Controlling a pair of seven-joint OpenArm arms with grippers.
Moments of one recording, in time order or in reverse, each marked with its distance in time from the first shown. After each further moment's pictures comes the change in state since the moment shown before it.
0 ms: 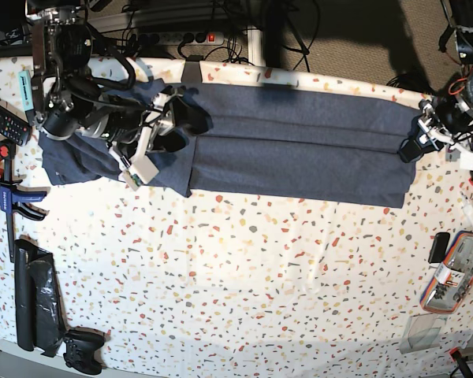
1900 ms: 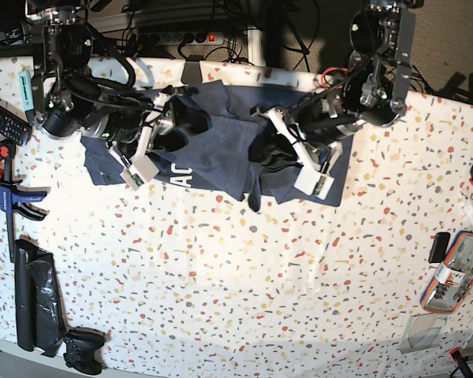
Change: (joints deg) left arm 3.8 17.3 31.5 39.8 29.7 18.3 -1.4; right arm 0.0 0.0 0.0 0.0 -0.2 0.0 -0.4
